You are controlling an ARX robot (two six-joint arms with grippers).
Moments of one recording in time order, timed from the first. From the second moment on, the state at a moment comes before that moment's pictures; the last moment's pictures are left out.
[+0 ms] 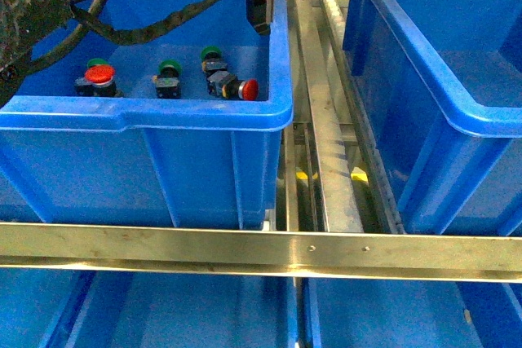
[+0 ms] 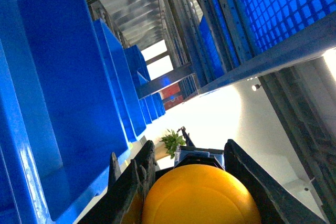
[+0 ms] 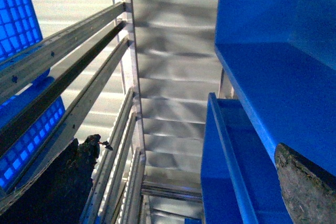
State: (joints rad) left arm -0.47 1.82 1.05 1.20 0.68 -1.32; right arm 0.24 1.26 0.39 1.16 0.22 1.52
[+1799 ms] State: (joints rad) left arm -0.57 1.99 1.16 1.20 0.65 -1.32; right arm 0.44 1.35 0.56 1.10 0.29 1.37
